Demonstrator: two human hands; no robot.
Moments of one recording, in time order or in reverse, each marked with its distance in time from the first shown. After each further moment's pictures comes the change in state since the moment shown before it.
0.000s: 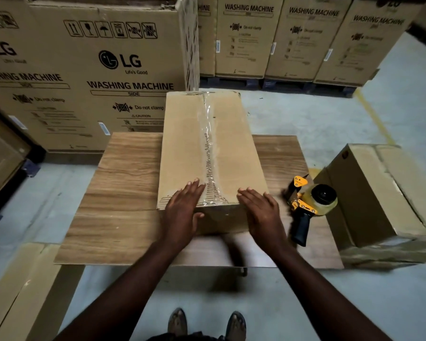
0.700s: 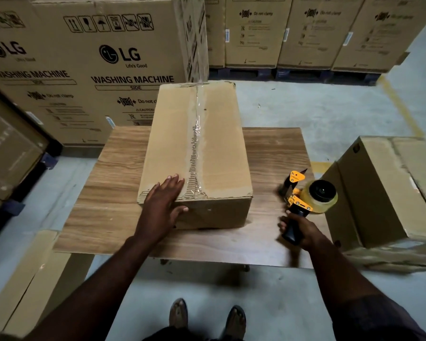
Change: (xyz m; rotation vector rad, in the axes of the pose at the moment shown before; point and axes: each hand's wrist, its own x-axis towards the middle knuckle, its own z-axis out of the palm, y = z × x) left_hand 0.002 -0.007 0.005 0.012 -0.006 -0.086; right_hand -0.055 0.183 0.011 1.421 -0.040 1.633
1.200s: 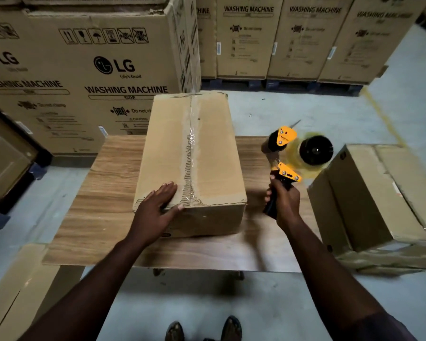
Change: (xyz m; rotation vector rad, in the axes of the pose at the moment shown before) left_hand 0.008 0.014 -0.022 -0.316 -0.047 -0.219; right_hand -0.101 -0.037 0.111 -0.001 -0.045 -0.615
